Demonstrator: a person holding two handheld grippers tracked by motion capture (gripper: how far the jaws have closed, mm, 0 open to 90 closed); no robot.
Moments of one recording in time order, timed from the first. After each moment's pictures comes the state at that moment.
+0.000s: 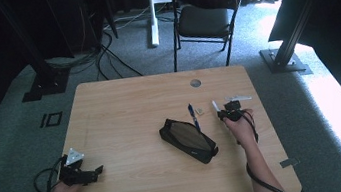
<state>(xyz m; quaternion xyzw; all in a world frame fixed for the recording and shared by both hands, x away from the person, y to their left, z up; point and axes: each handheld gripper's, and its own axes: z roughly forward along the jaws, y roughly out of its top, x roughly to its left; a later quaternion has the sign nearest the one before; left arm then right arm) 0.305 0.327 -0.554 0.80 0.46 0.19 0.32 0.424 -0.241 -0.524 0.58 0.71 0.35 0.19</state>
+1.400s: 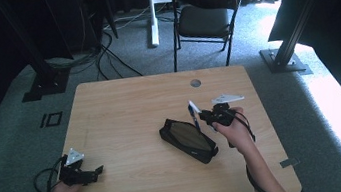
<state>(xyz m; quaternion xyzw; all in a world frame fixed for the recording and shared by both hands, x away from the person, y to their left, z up) 0.305 0.327 -0.554 0.80 0.46 0.19 0.32 0.374 -0.184 -0.455 0.45 0.77 0.43 0.16</state>
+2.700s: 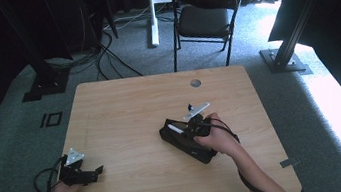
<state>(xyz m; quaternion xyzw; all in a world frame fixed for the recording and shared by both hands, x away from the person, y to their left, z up) 0.305 0.327 -0.554 0.80 0.46 0.19 0.32 0.368 -0.119 -0.470 0.32 0.89 0.32 0.10</state>
